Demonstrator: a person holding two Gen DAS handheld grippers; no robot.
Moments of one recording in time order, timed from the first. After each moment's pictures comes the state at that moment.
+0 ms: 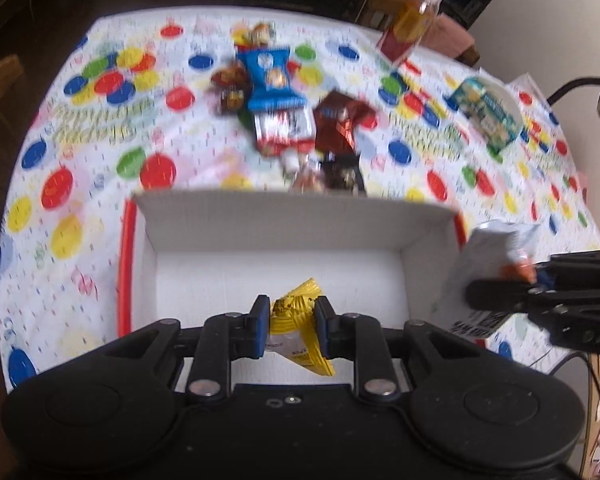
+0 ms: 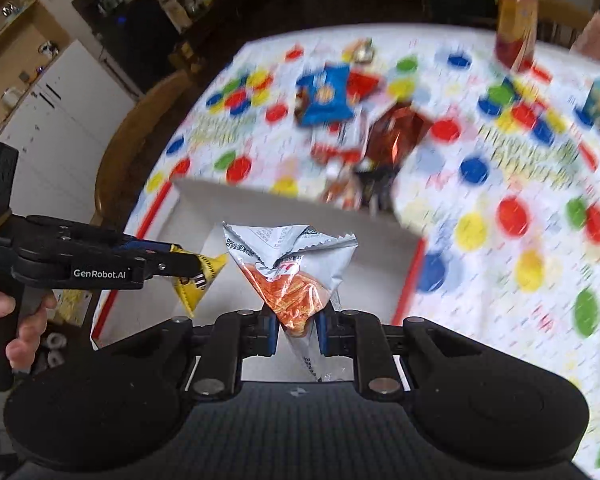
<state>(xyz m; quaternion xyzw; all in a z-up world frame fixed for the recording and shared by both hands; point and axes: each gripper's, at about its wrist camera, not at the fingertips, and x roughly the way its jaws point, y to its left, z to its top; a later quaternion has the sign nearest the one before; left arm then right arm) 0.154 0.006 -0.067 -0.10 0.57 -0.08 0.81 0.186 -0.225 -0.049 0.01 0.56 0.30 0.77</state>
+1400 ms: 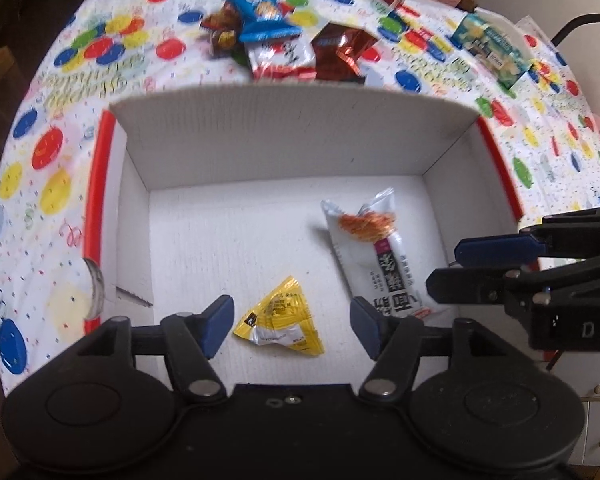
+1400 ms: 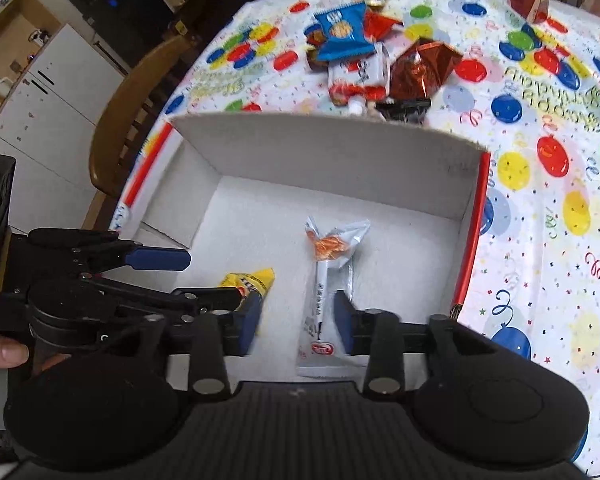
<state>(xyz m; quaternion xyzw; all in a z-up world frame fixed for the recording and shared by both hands) 0.120 -0.012 -0.102 -0.04 0.58 -0.08 0.81 0.155 -0.201 -0.081 0.02 0.58 0.29 0.76</state>
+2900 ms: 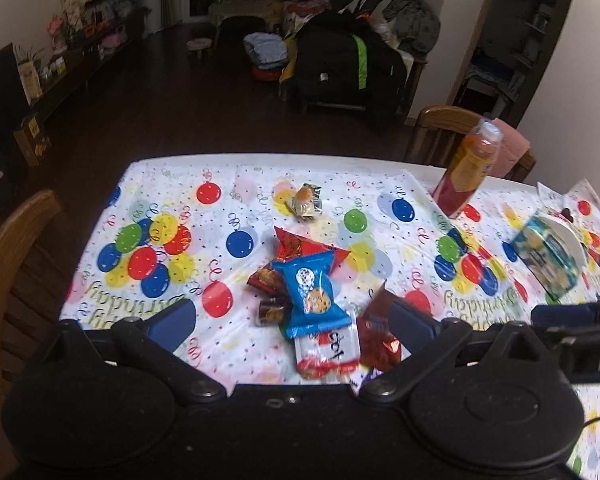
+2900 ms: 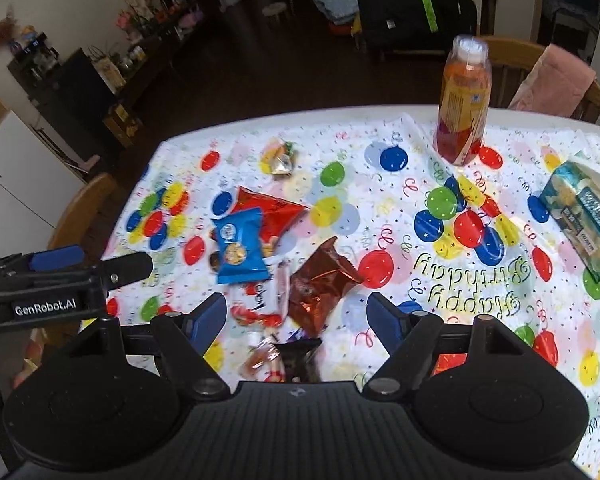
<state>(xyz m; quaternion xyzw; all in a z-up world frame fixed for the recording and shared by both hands) 0.306 0.002 -0.013 -0.07 0.45 0.03 0.89 0.356 -0.223 -0.017 0.04 0.53 0.20 0.82</state>
